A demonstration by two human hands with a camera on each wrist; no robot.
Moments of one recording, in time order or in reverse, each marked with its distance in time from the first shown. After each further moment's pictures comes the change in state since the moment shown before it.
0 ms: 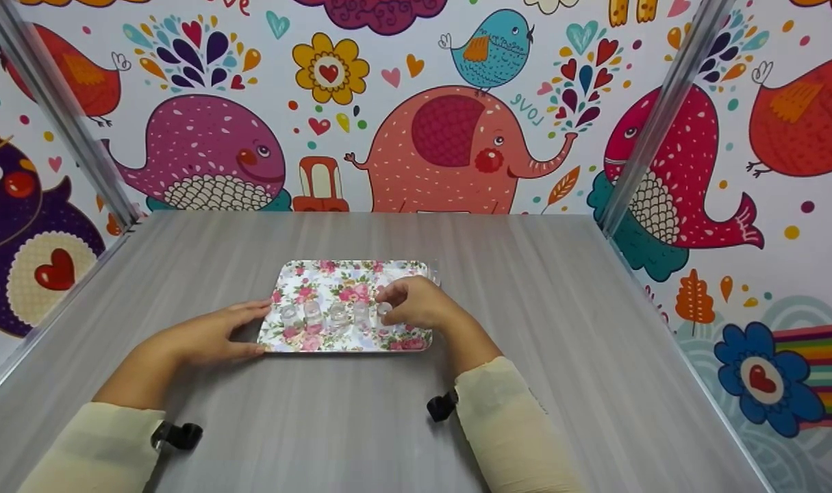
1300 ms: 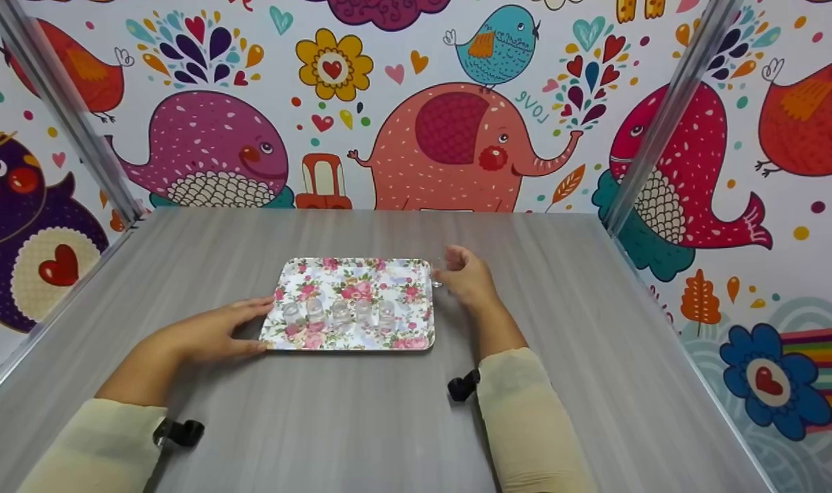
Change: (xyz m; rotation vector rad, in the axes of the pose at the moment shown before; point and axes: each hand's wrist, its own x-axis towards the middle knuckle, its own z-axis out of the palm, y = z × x) left_hand 0.000 0.000 0.000 0.011 -0.003 0.012; right_hand 0.017 0.050 -0.051 0.259 0.429 0.154
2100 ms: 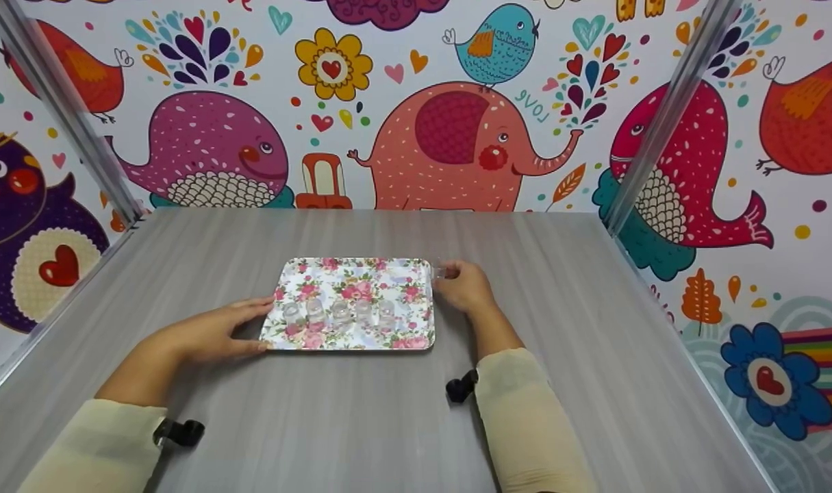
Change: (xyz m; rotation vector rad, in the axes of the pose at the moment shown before) left_hand -0.001 0.003 -0.002 -0.002 -0.011 -0.017; right_hand 0.002 0.012 0.005 -0.283 0.011 0.030
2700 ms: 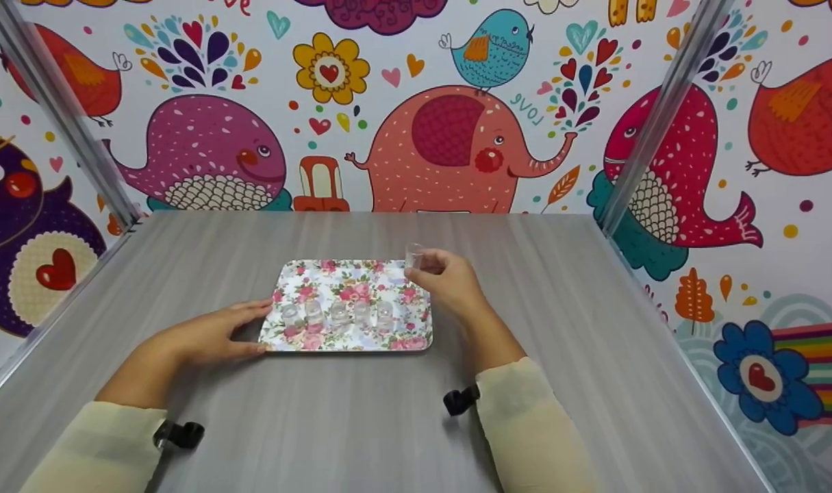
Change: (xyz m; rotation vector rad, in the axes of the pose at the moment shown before) left_hand 0.001 -0.001 0.001 -0.004 0.015 0.005; right_hand -0.050 -0.049 -0.009 0.180 -0.027 -0.167
